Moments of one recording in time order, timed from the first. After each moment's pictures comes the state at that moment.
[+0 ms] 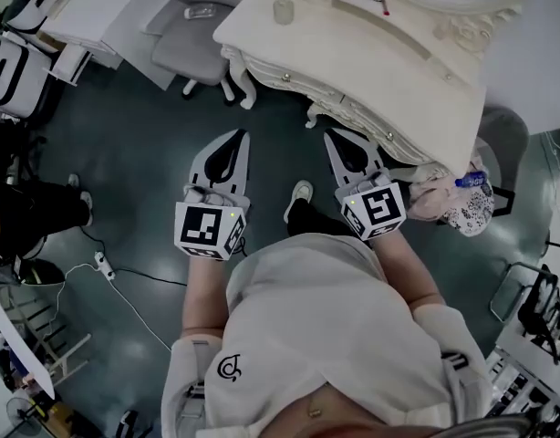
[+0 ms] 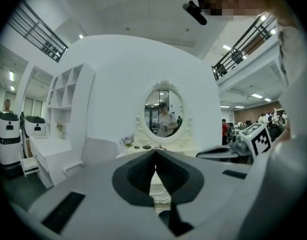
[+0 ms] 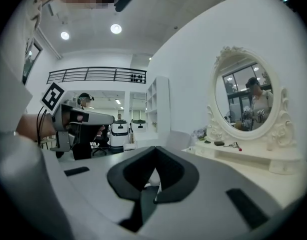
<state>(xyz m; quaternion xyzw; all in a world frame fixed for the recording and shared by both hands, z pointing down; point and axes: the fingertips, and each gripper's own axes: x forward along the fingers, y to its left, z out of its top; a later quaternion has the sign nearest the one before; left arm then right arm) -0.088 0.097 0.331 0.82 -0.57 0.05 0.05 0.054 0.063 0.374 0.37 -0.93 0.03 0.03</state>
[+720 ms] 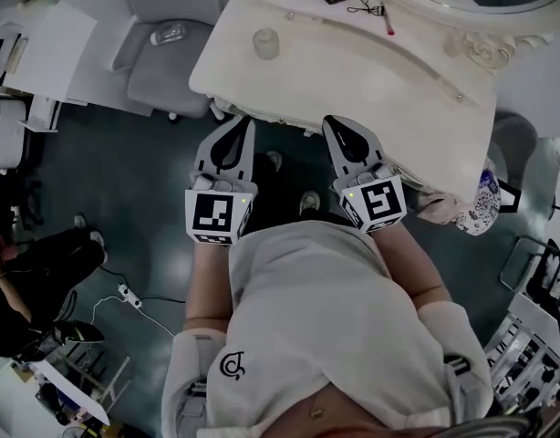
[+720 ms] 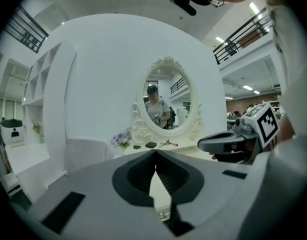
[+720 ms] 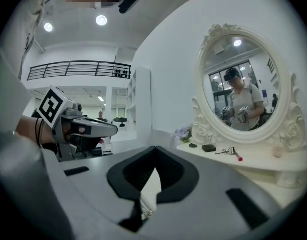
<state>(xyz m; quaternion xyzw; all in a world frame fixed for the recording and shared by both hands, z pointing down) -0.107 -0.145 0.367 0.85 -0.51 0.11 0.04 0.025 -0.149 0.384 0.44 -0.89 0.04 0.05</state>
